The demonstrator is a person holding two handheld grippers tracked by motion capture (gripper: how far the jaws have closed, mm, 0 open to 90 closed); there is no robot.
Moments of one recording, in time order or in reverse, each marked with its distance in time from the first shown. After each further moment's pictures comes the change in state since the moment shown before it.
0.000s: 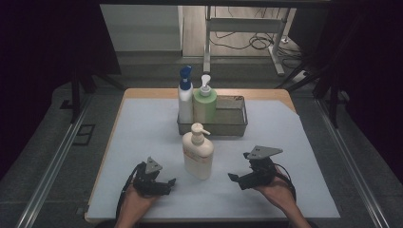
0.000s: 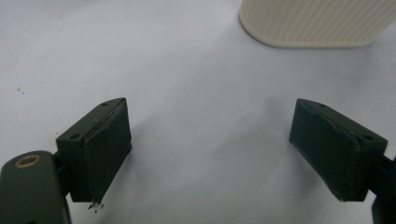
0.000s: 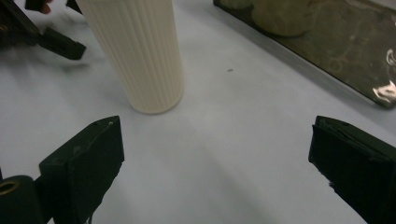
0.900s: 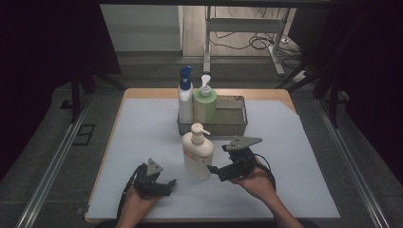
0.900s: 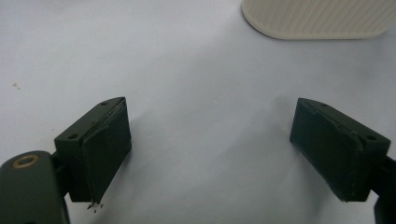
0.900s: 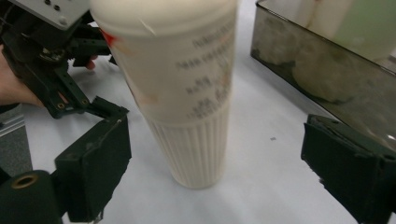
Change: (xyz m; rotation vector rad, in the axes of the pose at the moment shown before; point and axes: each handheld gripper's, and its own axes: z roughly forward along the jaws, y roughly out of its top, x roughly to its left) left arm -0.002 -0.003 0.001 -0.017 0.009 0.001; right arm 0.029 0.055 0.025 -0.046 0.074 -0.024
